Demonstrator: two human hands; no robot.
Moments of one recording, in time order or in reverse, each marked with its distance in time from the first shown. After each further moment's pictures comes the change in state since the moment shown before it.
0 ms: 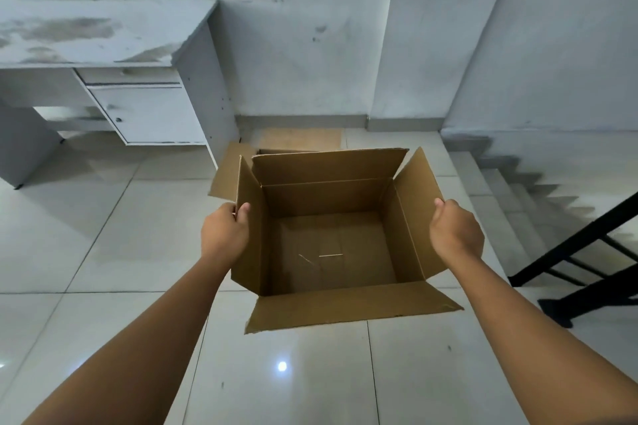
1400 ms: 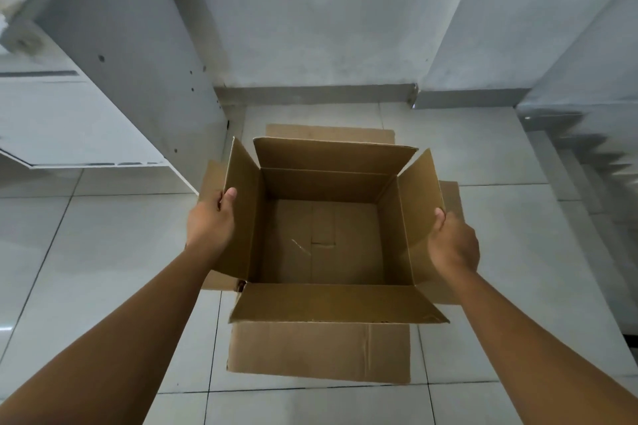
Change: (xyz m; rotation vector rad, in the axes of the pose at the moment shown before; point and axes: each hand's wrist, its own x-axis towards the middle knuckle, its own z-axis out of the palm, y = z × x) left_hand 0.455 -0.081 0.198 -0.069 -0.147 -0.187; right_hand 0.255 -0.202 0.354 0.020 -0.217 0.185
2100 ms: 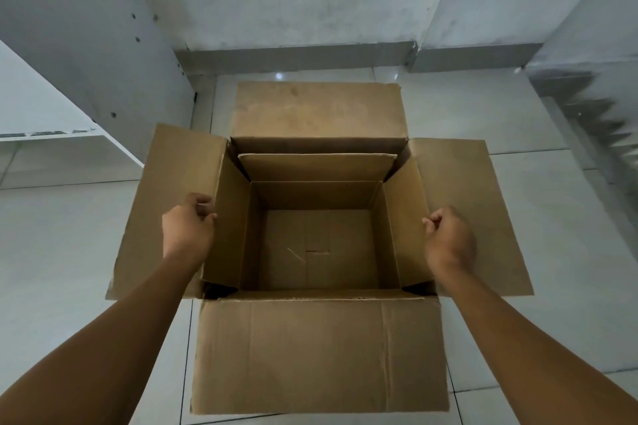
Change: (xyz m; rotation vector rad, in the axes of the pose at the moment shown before) left_hand 0.056 -0.114 0.105 0.066 -0.016 0.034; right_hand 0.014 0.059 0.143 0.011 0.007 -0.024
